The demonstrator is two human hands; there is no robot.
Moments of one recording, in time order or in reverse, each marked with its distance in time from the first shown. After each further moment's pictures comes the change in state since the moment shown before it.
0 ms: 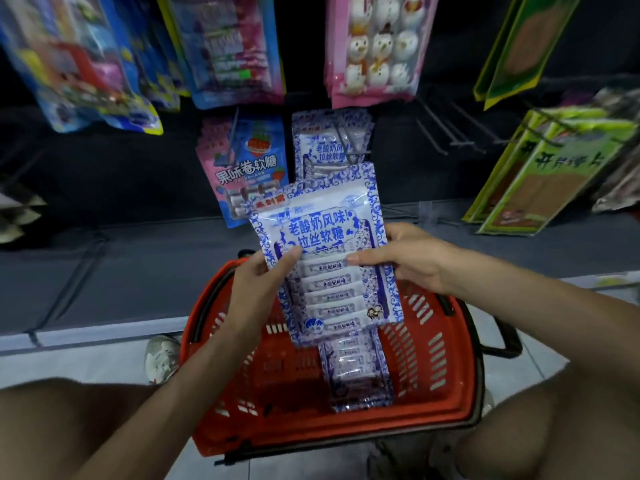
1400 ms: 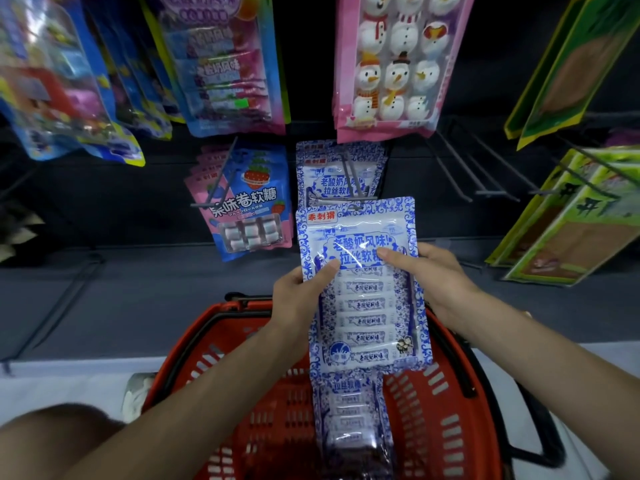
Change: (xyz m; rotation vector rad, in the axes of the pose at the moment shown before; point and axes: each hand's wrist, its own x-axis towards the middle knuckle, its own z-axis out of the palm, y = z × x) left_hand 0.086 0.007 0.084 -0.296 0.080 -0.242; right_hand 0.066 0.001 -0.054 0.261 0.307 -0.120
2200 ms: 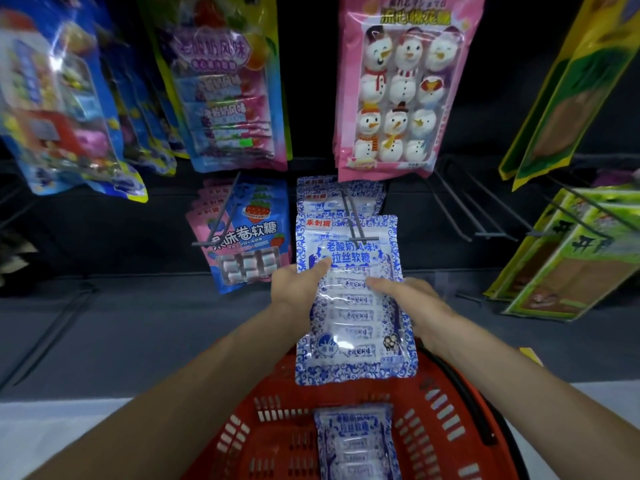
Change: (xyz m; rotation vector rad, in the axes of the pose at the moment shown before) left_hand 0.056 0.050 0.019 0.037 0.162 -0.068; right_hand 0.061 0.027 0.003 -0.124 0.049 0.199
